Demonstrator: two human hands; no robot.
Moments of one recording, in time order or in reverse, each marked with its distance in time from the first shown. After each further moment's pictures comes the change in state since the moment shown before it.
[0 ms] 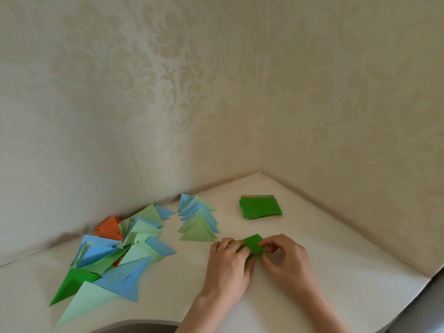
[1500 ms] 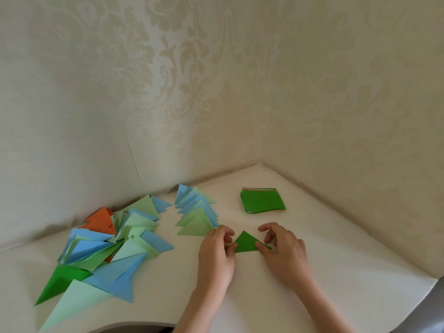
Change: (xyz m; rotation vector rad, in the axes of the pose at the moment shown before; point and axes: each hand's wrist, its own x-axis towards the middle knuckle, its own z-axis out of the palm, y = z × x) left_hand 0.008 -0.022 0.012 -0.509 0.086 -0.504; right_hand 0.019 -0.005 0.017 -0.244 -0.145 0.271
